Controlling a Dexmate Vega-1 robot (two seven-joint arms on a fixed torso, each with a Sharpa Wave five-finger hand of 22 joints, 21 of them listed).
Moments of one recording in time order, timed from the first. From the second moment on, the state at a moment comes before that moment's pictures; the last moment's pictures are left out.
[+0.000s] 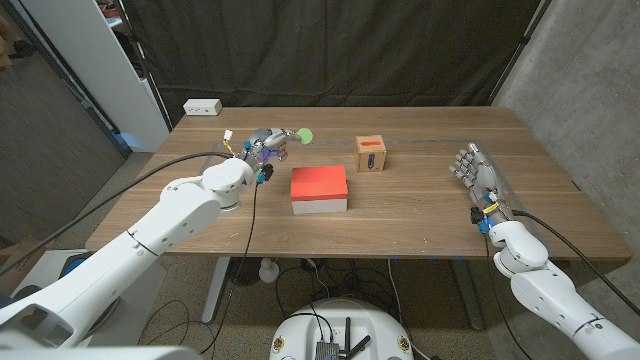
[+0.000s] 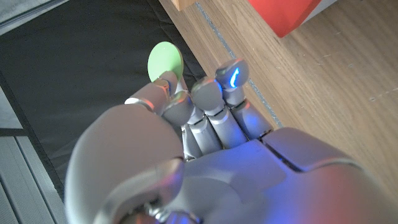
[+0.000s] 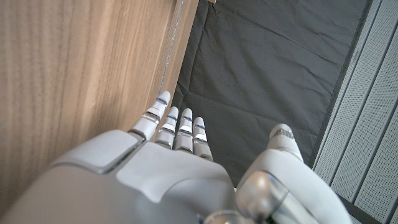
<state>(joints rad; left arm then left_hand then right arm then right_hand) 0.89 0.77 0.42 -2.05 -0.64 0.43 0.46 0.90 0.05 0.74 -0.18 0.21 0.89 0.02 0.51 0.45 1.39 -0.19 1.42 0.60 1.38 -0.21 1.46 0.54 1.01 -0.16 1.48 0.90 -1.28 -0.64 -0.14 -1.62 0.66 0.38 -0.16 0.17 0.04 0.28 -0.14 0.18 0.11 0.07 0.20 0.18 0.20 0.10 0.20 0.20 0.08 0.09 0.23 0.35 0.29 0.08 0.20 0.17</state>
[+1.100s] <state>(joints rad) 0.59 0.58 0.74 -1.94 -0.10 0.64 0.48 0.89 0.05 0.75 -0.18 0.22 0.89 0.02 0.50 0.45 1.39 -0.18 1.44 0.61 1.38 -0.21 1.48 0.54 1.01 -0.16 1.50 0.91 -1.34 -0.63 -0.11 -1.63 0.68 0.42 -0.15 0.17 0.04 0.28 -0.14 0.18 0.11 0.07 0.20 0.18 0.21 0.10 0.20 0.20 0.08 0.09 0.23 0.35 0.29 0.09 0.20 0.17</state>
